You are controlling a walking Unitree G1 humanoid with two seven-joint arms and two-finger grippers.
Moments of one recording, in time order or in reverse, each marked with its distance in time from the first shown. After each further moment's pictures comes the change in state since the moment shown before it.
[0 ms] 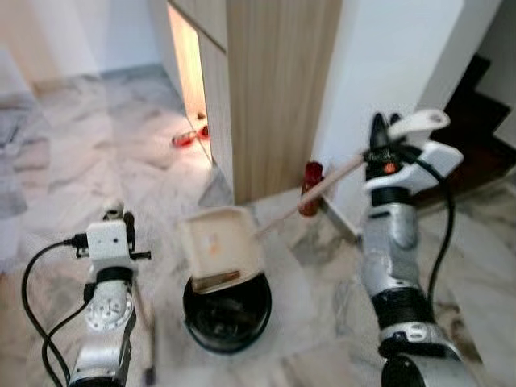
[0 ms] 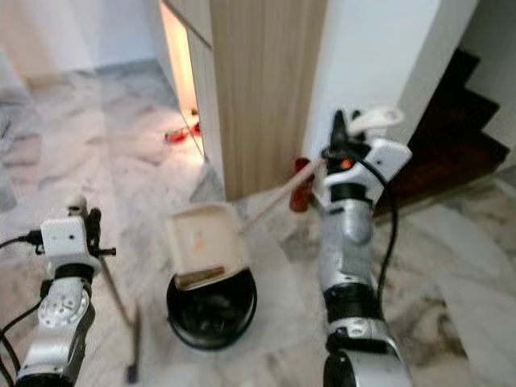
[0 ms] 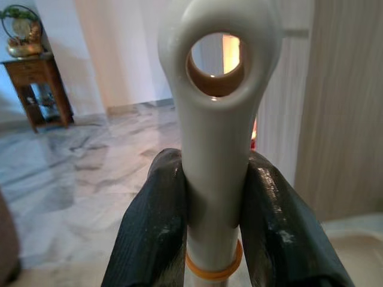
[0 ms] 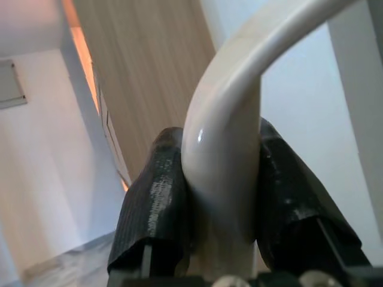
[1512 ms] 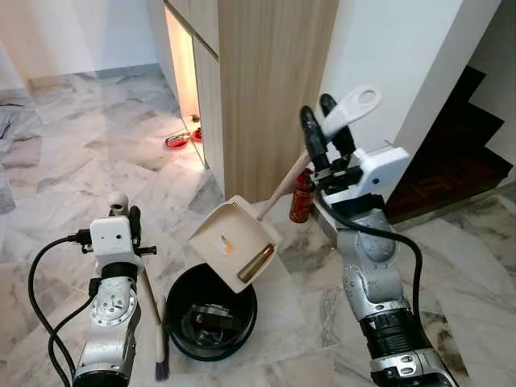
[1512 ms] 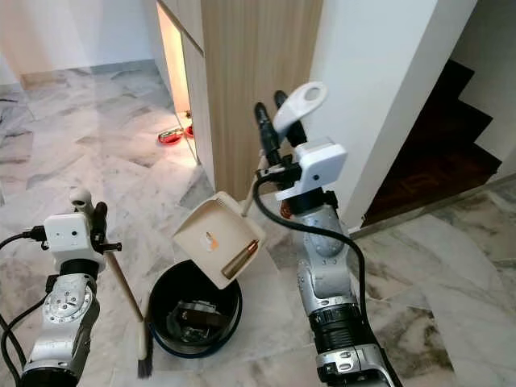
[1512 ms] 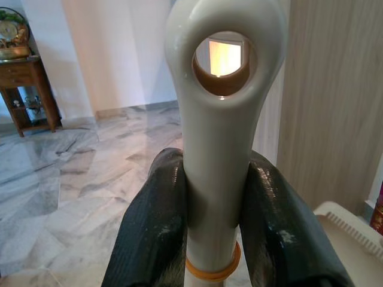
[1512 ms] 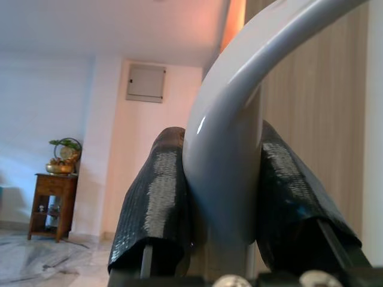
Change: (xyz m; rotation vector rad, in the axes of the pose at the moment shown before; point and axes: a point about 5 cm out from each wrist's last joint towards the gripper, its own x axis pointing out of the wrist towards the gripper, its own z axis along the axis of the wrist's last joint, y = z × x) left arm 0.003 -0.008 0.000 -0.014 -0.019 -0.036; right arm -0.029 0.081 0.018 -0.128 -0.133 0.512
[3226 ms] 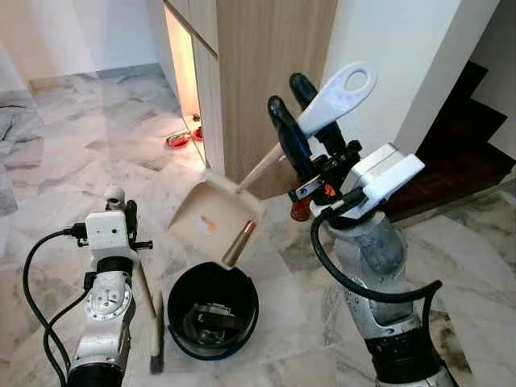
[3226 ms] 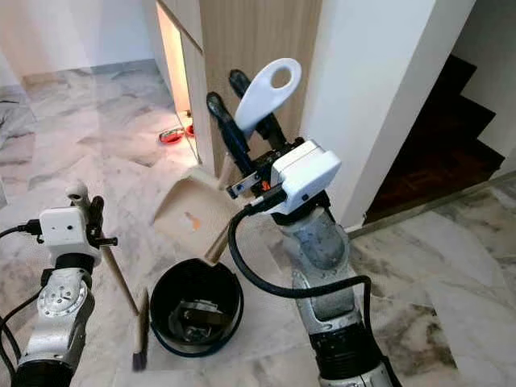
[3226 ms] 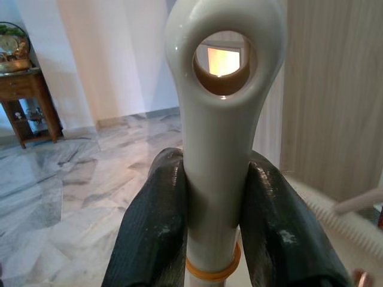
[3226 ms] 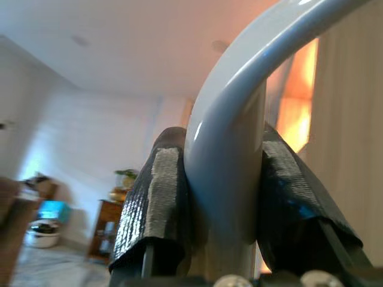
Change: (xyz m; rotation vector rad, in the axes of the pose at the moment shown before) left arm 0.008 0.007 0.004 0.017 -0.026 -0.009; right arm 0.003 0.041 0.047 0.065 -0.151 0.239
